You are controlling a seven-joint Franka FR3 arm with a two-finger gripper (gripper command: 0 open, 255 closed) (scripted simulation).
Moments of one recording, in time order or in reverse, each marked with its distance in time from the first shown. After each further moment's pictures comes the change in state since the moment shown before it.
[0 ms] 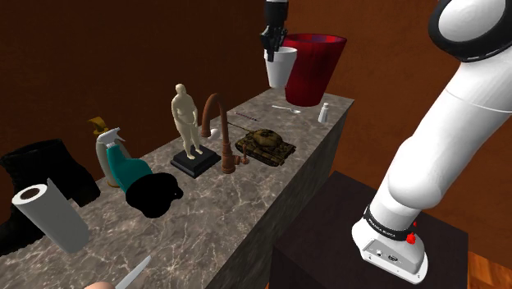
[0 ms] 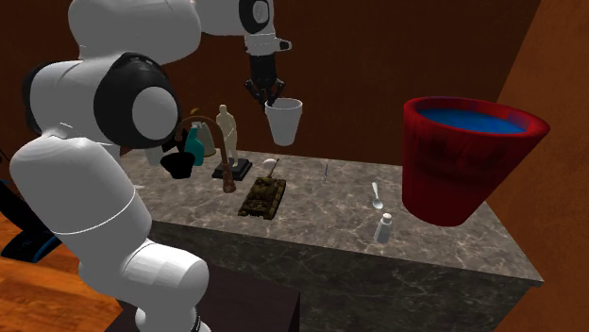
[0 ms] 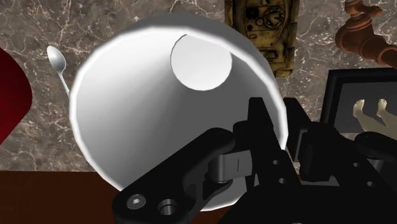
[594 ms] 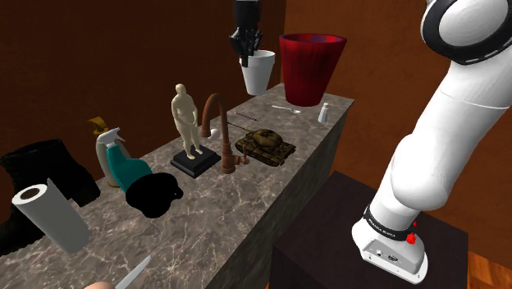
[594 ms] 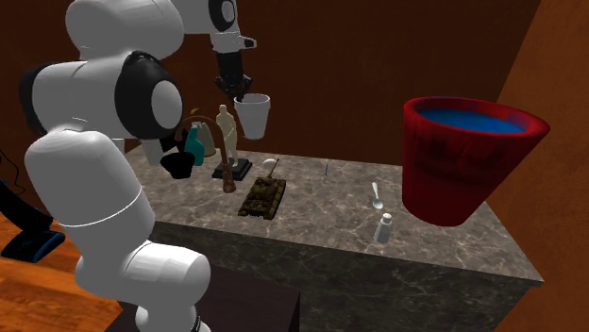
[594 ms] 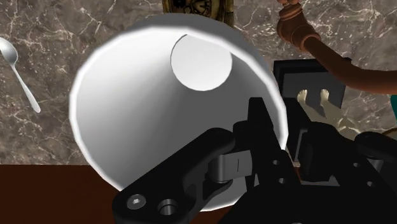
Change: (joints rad) arm 0.097 0.055 0.120 0.069 0.002 -0.019 0.217
